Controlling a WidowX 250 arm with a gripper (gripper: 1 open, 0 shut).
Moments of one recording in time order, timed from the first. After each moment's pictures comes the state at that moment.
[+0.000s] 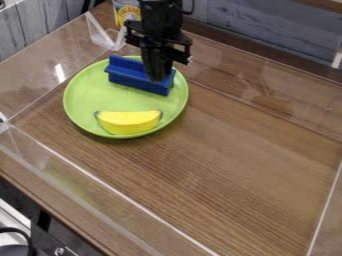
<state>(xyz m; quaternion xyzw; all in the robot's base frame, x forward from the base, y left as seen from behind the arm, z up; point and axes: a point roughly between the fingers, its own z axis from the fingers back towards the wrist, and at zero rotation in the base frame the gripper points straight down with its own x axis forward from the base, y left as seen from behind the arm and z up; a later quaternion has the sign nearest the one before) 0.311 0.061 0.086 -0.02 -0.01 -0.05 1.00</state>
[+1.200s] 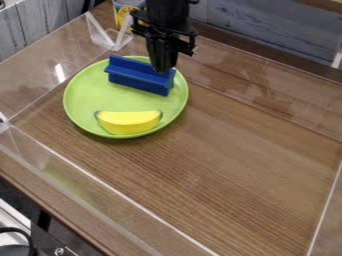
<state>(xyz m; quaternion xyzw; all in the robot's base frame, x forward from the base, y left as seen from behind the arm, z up) 0.317 0.057 0.095 -0.02 -0.02 -0.08 1.00</state>
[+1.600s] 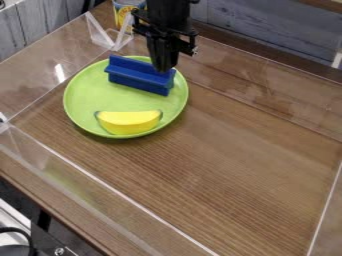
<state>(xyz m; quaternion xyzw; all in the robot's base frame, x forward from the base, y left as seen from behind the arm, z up) 0.319 0.057 0.095 -0.02 -0.02 -0.09 1.00</state>
